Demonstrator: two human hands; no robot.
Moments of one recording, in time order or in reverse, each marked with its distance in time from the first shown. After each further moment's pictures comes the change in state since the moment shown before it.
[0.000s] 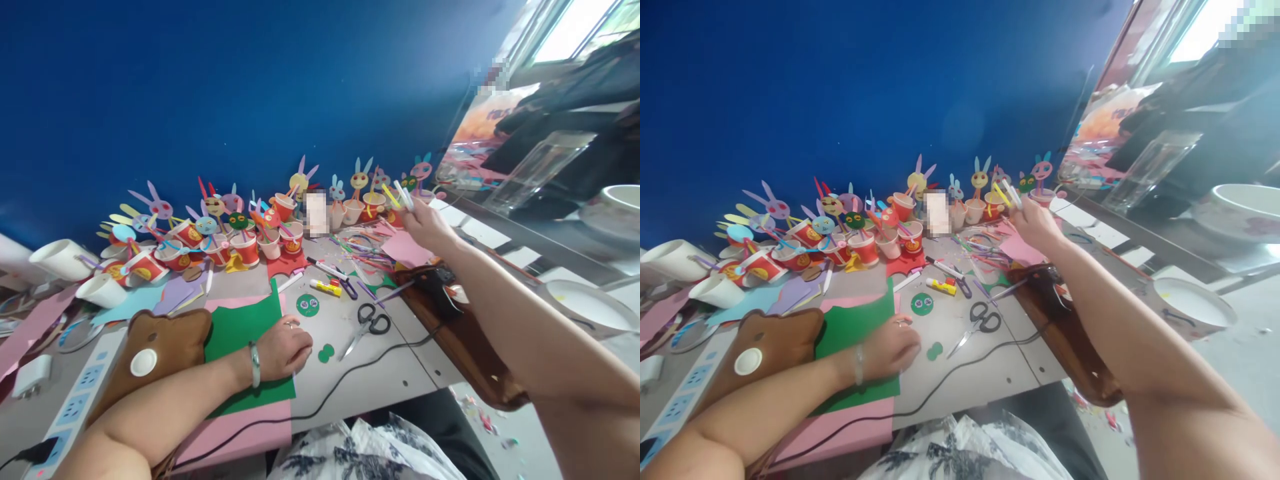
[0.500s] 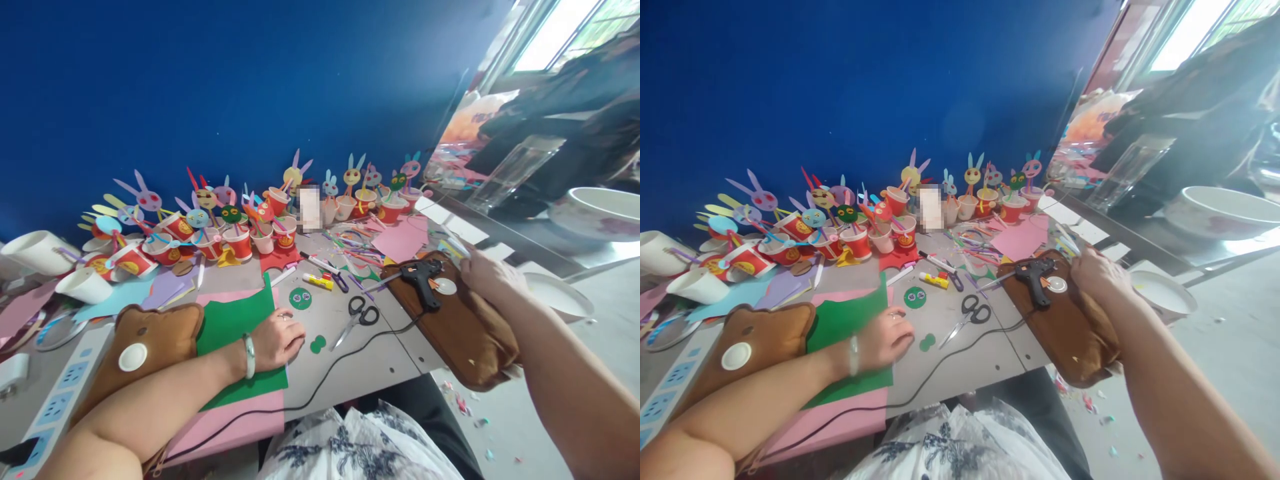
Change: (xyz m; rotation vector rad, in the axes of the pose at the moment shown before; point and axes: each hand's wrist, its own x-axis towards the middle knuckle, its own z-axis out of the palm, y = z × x) left_hand 0.000 0.001 0.004 0.016 0.078 -0.010; right_hand -0.094 0.100 -0.024 -0.404 -0.129 0.484
